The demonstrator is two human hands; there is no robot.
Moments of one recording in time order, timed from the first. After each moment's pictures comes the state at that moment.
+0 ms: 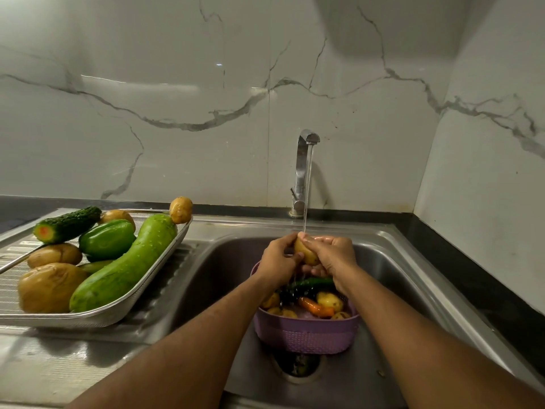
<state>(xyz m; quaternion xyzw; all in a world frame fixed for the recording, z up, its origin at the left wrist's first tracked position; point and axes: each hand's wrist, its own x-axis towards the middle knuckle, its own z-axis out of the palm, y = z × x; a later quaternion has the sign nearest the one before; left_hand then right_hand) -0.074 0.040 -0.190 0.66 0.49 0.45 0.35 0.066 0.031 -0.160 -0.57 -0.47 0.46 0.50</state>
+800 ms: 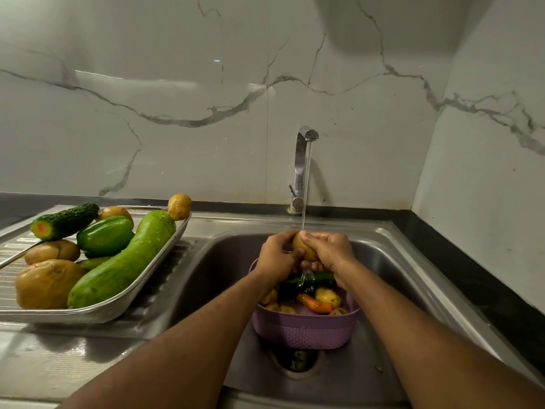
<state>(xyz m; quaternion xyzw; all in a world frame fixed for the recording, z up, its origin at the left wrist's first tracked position) -0.072 0.041 -0.190 0.66 0.48 0.46 0.35 0.072 0.035 -0.161 -0.56 -0.50 0.46 0.47</state>
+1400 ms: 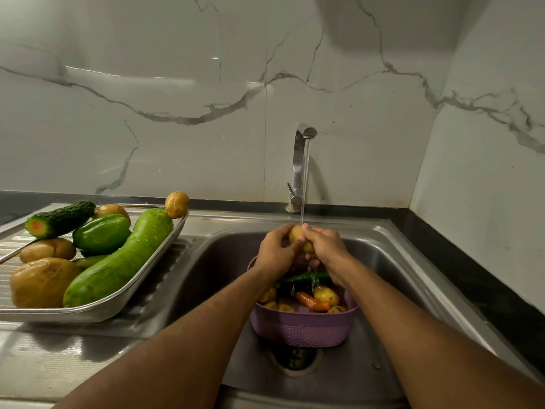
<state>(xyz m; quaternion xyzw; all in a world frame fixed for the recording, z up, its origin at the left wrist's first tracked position) -0.068 0.042 -0.187 0.64 0.48 0.49 0.36 0.066 0.043 -0.161 -0.55 -0.51 0.47 0.47</state>
